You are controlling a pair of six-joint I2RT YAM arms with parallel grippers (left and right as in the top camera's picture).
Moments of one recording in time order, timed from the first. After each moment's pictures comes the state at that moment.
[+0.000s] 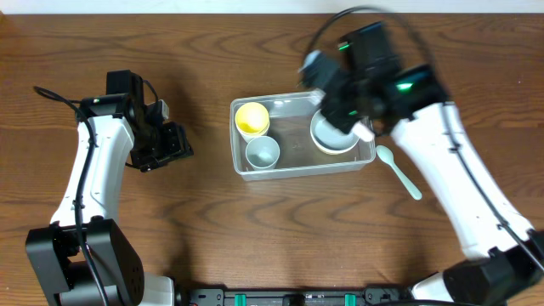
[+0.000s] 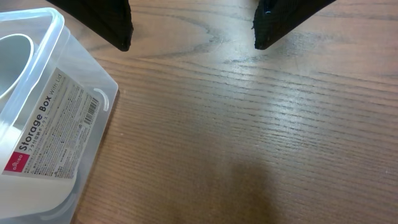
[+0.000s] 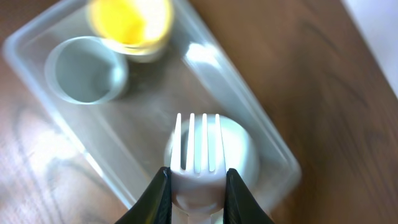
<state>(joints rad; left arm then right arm) 0.12 1.63 1.25 -1.12 0.26 -0.17 0.47 1.68 1.67 -1.06 -0.12 -0.54</state>
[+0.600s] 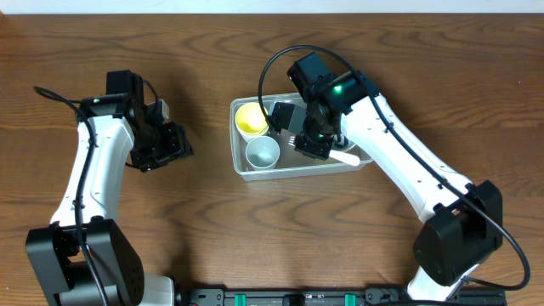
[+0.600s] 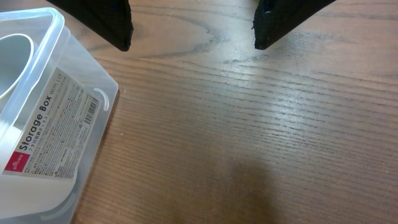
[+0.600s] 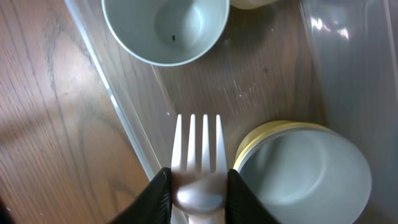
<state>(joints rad) 0.12 1.63 1.25 -1.12 0.26 -0.17 0.57 1.86 1.65 -1.18 -0.12 -0.68</state>
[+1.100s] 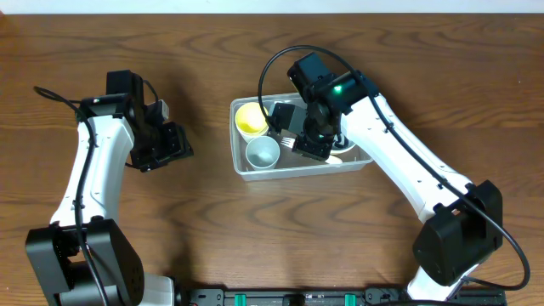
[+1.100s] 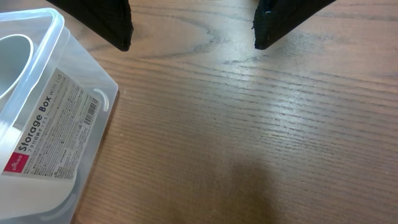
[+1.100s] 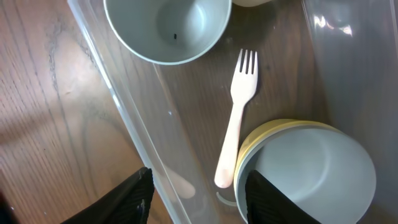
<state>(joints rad) 0.12 1.63 1.25 -1.12 0.26 -0.17 0.57 1.86 1.65 -1.19 -0.13 -0.66</state>
